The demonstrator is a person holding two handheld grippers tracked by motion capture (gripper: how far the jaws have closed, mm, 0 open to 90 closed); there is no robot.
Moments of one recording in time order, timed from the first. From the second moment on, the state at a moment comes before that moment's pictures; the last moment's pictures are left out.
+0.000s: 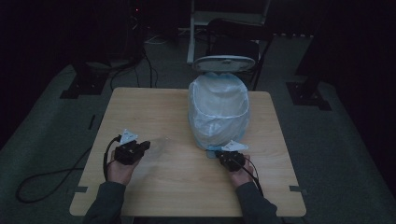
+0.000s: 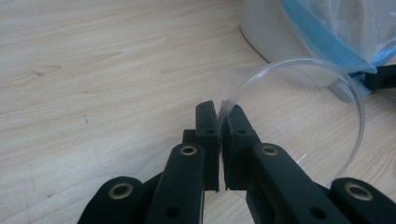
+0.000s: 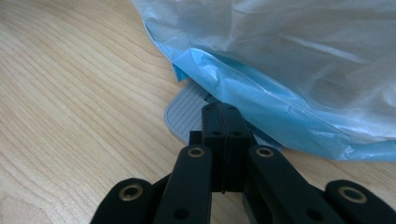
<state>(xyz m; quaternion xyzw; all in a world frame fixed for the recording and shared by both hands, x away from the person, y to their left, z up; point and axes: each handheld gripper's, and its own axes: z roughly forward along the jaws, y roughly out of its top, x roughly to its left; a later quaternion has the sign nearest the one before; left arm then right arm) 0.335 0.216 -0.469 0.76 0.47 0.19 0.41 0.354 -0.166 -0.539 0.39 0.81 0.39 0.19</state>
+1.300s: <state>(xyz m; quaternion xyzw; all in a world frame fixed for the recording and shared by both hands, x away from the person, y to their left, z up) 0.348 0.208 -0.417 0.76 0.43 0.23 0.44 0.354 -0.166 -0.539 0.39 0.81 0.40 0.18</state>
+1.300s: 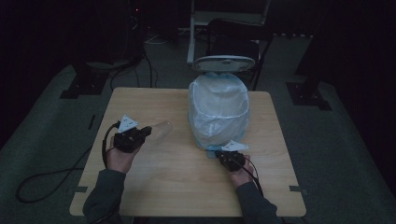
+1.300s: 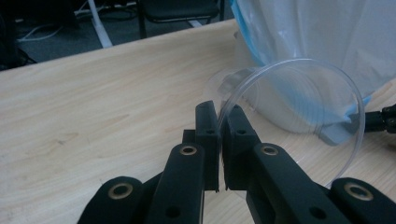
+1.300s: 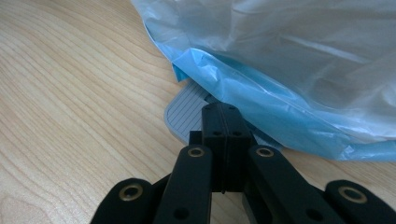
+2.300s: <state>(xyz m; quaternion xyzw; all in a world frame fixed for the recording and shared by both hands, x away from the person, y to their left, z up) 0.359 0.209 -0.377 0.75 0.40 0.25 0.46 0.354 -0.166 -0.539 0.39 0.81 0.40 0.18</state>
